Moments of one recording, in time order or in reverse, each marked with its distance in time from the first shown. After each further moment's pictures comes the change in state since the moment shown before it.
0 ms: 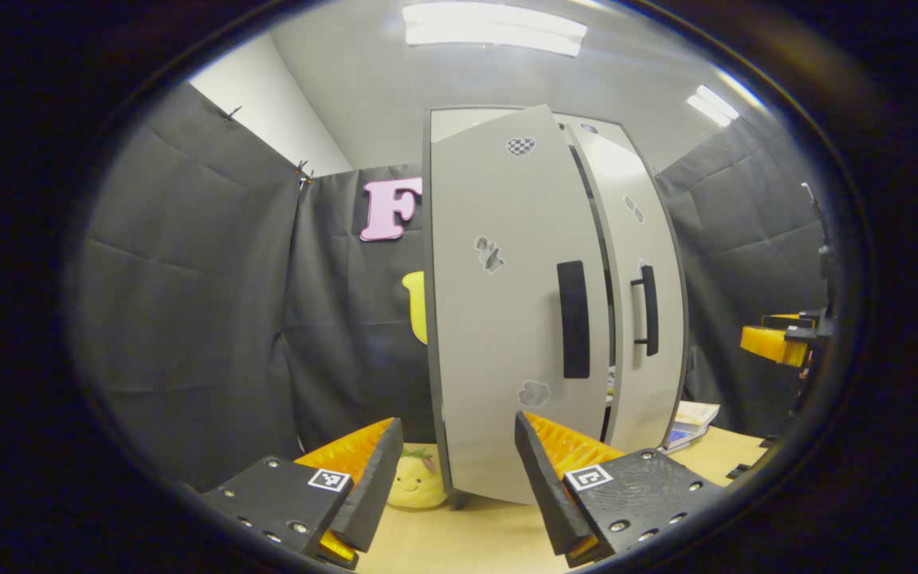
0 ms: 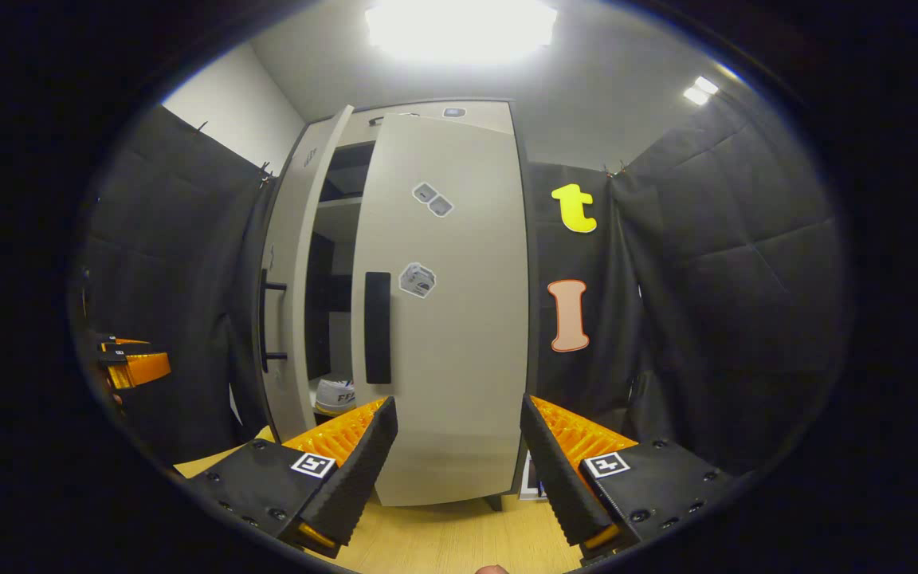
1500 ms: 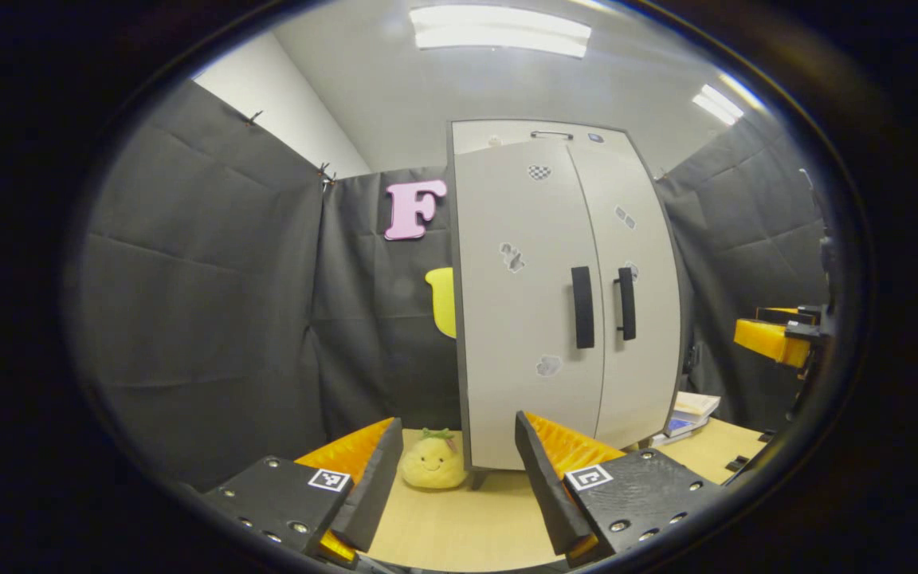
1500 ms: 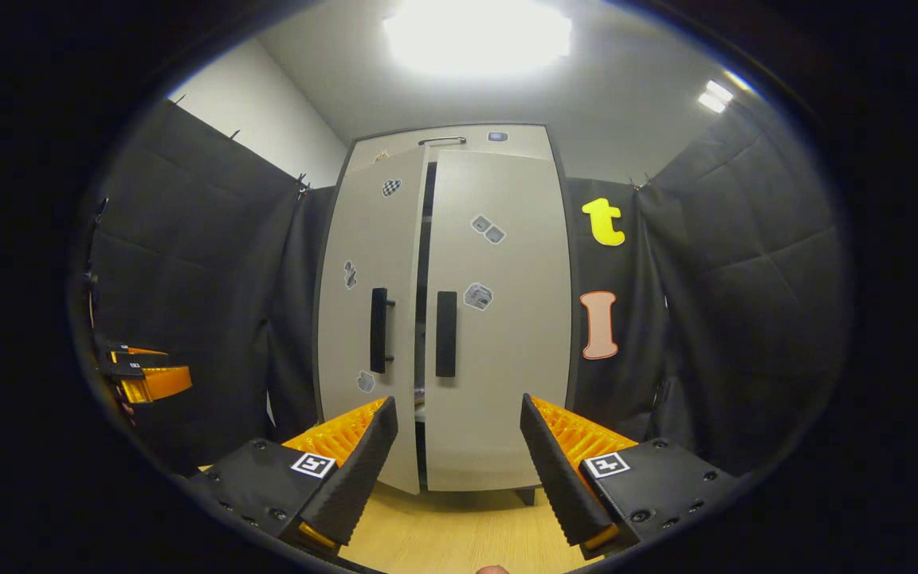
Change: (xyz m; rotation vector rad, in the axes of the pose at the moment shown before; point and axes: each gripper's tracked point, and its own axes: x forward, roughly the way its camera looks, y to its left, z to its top) left arm -0.077 0.025 -0.003 -0.015 0.014 0.048; right arm -0.059 0.047 0.008 -0.001 -0.040 0.087
